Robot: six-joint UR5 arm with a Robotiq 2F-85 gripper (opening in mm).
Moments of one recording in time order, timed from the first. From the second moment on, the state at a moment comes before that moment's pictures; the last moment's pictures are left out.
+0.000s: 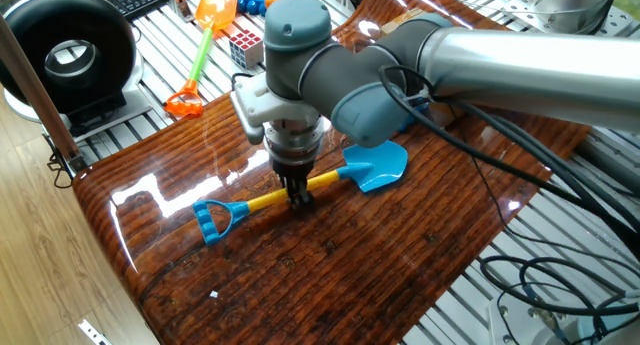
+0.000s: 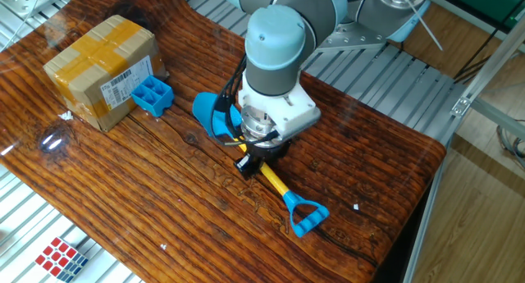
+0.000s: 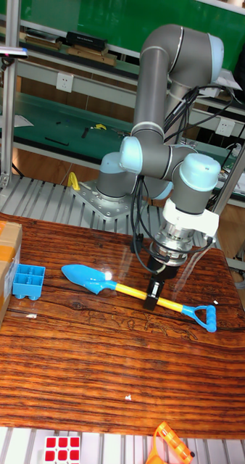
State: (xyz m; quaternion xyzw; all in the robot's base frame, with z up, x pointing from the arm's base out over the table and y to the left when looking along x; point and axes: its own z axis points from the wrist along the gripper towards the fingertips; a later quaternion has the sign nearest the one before) arm 0.499 0.127 0.000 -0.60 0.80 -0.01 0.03
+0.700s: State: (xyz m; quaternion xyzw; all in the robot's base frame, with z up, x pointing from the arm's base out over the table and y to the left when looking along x) arm 0.497 0.147 0.014 -0.58 0.81 0.04 0.06
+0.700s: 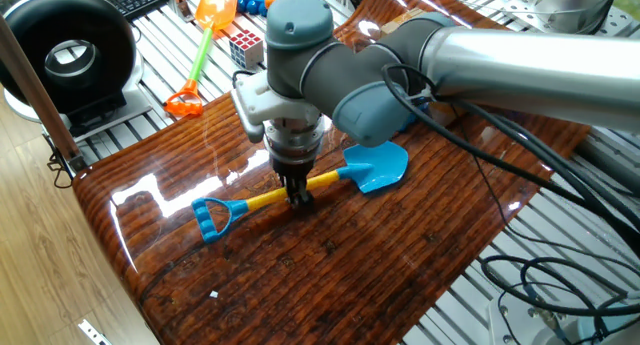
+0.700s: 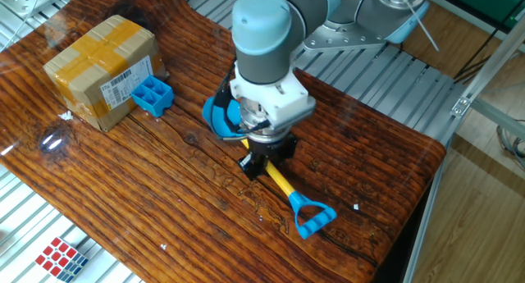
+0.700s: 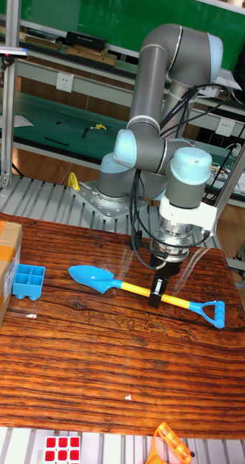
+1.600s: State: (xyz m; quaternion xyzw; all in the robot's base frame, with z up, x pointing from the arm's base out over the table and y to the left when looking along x) arm 0.503 0.134 0.052 -0.60 0.79 0.09 0.08
